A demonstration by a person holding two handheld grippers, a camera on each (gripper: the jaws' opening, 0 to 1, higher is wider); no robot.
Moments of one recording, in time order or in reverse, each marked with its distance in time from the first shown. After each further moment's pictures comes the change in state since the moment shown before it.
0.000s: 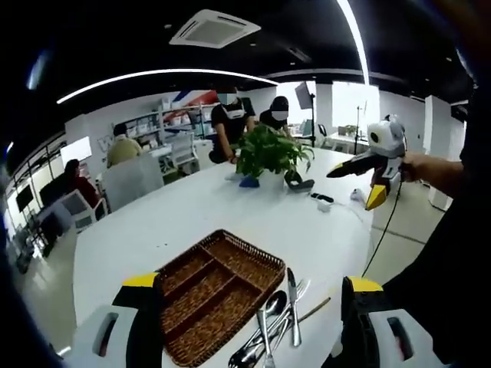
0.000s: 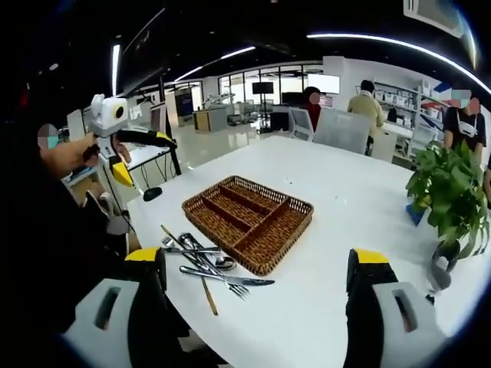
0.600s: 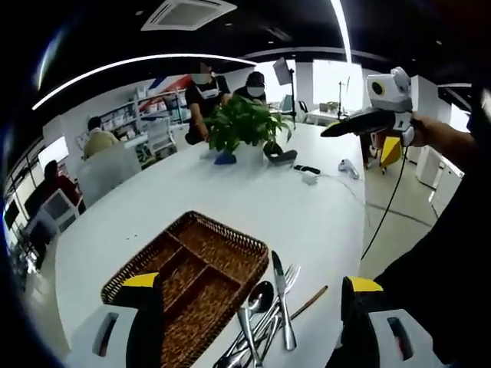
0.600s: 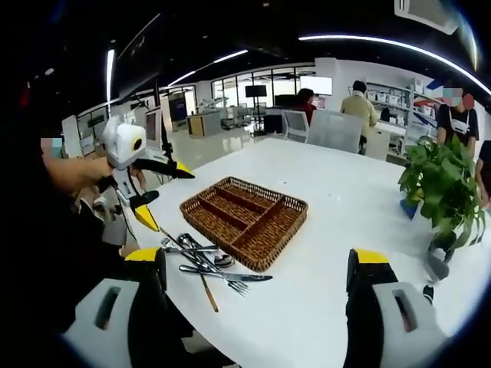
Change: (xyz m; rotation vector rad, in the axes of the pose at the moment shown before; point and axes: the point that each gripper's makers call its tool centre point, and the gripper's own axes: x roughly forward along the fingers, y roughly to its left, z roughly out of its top) left arm 0.068 -0.032 -0.039 0.058 0.121 -0.089; right arm -0.016 0.000 -0.008 0.027 -0.020 -0.029
